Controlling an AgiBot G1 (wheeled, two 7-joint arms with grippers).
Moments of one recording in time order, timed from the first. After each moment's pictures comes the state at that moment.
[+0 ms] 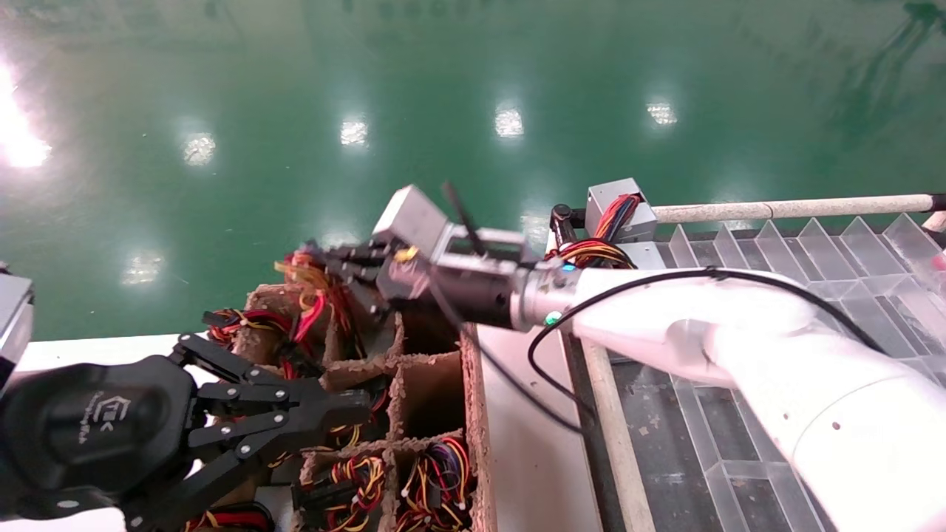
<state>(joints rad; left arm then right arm) -1.10 0.57 0.38 -1.27 0.66 1.46 -0.13 1.55 -1.36 -0.99 0.41 -0.64 -1.02 -0.39</state>
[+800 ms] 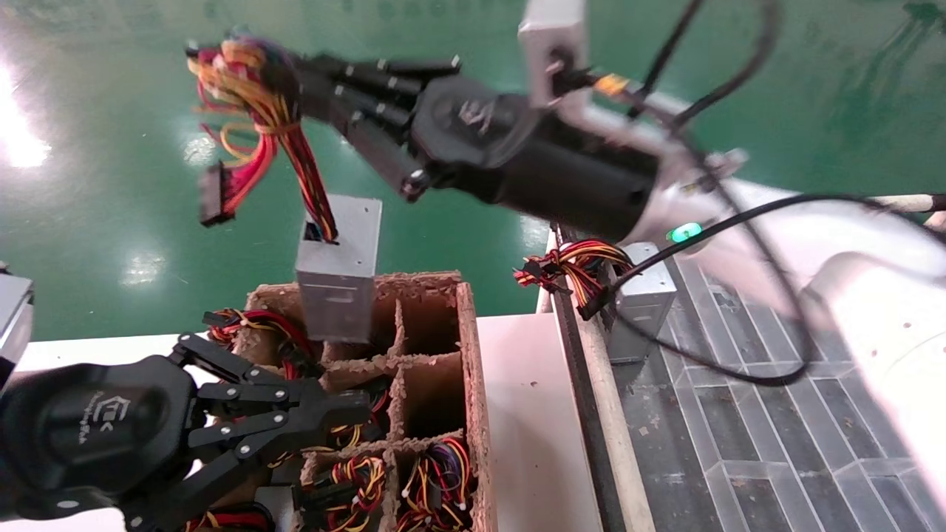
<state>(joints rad) -1.10 0.57 0.38 -1.27 0.66 1.46 -0.13 1.67 -1.28 -0.86 0.26 -0.38 -1.52 -0.43</state>
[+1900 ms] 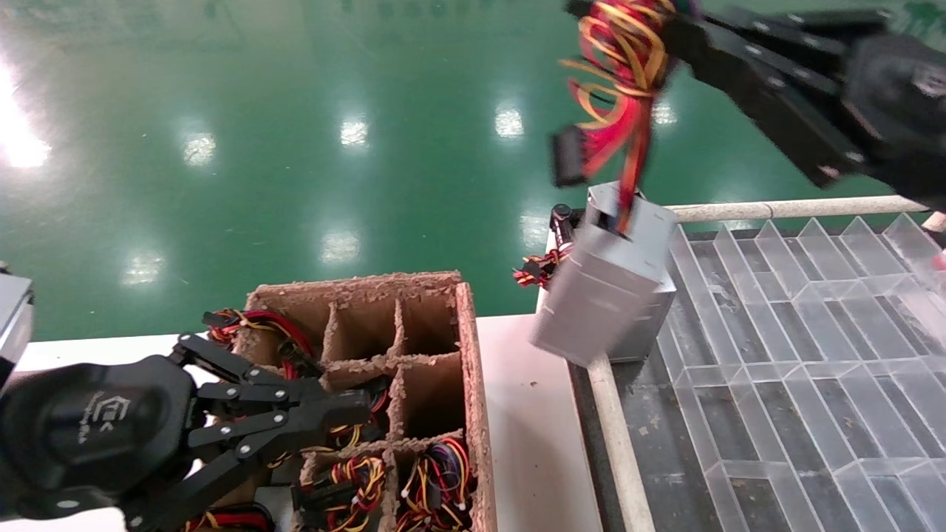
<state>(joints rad) -1.10 0.57 0.38 -1.27 0.66 1.46 -0.13 1.51 -0.61 -0.78 0.77 -0.24 -1.43 -0.35</state>
